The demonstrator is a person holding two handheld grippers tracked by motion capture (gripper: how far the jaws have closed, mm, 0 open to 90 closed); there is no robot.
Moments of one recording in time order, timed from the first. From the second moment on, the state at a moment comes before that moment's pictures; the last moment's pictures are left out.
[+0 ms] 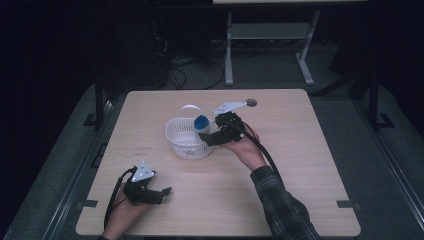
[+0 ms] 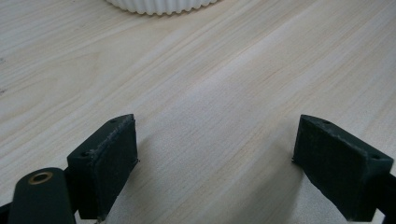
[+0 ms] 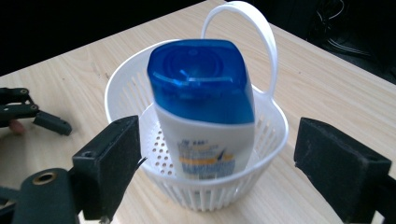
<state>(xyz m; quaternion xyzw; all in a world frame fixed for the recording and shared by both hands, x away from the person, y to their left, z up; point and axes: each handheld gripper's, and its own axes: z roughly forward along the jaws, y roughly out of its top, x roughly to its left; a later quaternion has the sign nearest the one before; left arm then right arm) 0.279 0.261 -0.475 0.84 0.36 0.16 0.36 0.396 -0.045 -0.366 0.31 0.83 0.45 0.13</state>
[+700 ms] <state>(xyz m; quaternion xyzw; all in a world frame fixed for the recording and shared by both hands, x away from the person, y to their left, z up) 0.279 0.261 -0.475 0.84 0.36 0.16 0.36 0.357 -0.110 -0.379 0.35 0.81 0.45 0.14</state>
